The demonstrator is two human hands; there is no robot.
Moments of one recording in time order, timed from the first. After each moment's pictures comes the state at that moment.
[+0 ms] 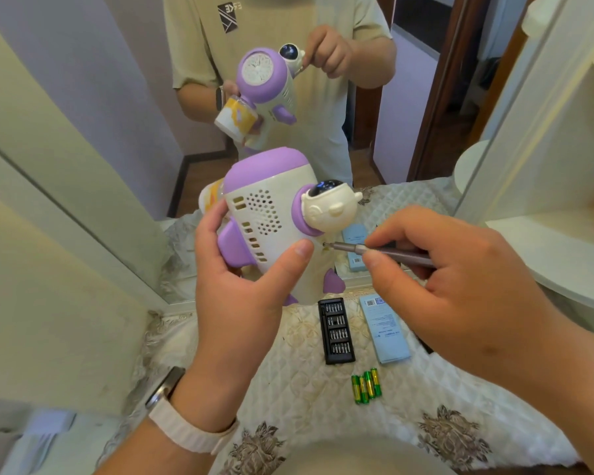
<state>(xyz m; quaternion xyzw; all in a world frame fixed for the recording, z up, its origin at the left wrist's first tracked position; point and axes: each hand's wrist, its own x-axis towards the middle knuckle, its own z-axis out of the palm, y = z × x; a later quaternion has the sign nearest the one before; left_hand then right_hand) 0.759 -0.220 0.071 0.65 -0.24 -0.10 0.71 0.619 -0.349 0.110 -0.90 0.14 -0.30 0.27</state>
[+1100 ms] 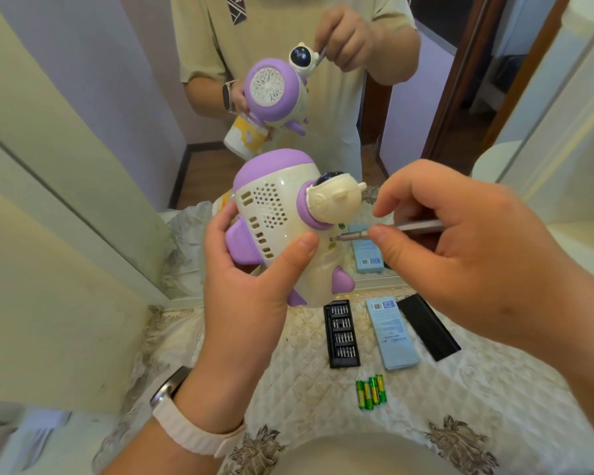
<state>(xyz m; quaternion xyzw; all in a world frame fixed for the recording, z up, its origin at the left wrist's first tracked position) 0.777 -0.230 0.068 0.63 -0.18 -0.15 0.74 0.653 -0.369 0.129 -0.92 0.10 -0.27 0.26</state>
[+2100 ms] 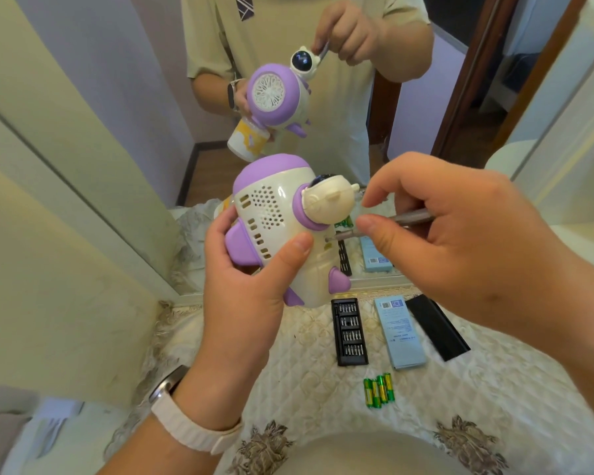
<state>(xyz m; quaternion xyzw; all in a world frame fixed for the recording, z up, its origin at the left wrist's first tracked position) 0.786 -0.216 0.063 0.63 -0.16 -0.15 0.74 0.666 -0.361 0.134 -0.93 0.08 -0.27 0.24</state>
